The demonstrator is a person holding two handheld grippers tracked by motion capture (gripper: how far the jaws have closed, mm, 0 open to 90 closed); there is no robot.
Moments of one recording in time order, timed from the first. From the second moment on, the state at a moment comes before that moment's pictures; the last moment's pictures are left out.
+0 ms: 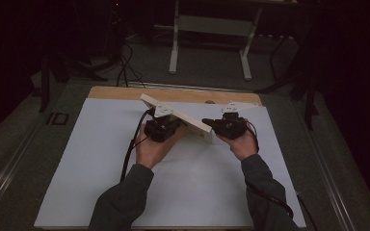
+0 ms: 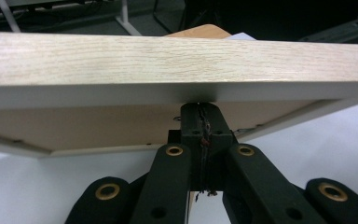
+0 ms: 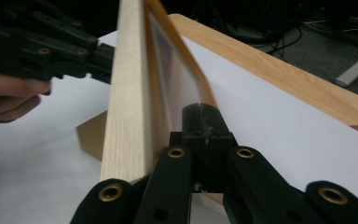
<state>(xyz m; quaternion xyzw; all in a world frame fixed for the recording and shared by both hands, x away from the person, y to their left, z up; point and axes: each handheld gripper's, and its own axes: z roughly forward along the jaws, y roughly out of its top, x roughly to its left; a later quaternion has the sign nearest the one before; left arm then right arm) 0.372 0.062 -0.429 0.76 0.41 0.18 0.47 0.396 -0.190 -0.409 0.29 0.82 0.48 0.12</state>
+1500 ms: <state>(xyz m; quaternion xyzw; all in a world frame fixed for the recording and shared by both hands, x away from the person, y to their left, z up) 0.372 0.060 -0.429 0.77 0.39 0.17 0.47 0.374 -0.191 -0.419 0.24 0.84 0.47 0.10</state>
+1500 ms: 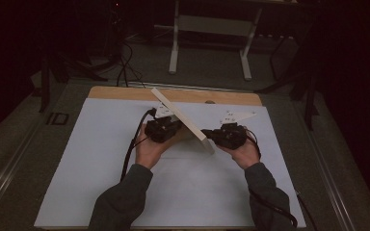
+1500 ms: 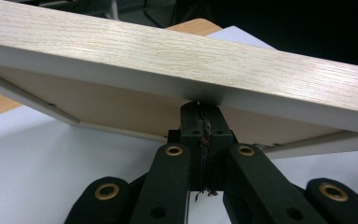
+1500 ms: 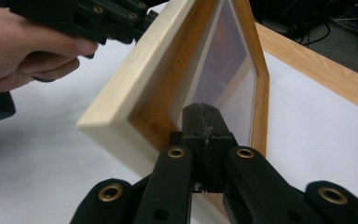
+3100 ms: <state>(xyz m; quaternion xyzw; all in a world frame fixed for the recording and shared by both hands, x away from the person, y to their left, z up) 0.369 0.074 -0.431 0.79 0.36 0.15 0.48 0.352 -0.143 -0.419 0.19 0.85 0.49 0.08</state>
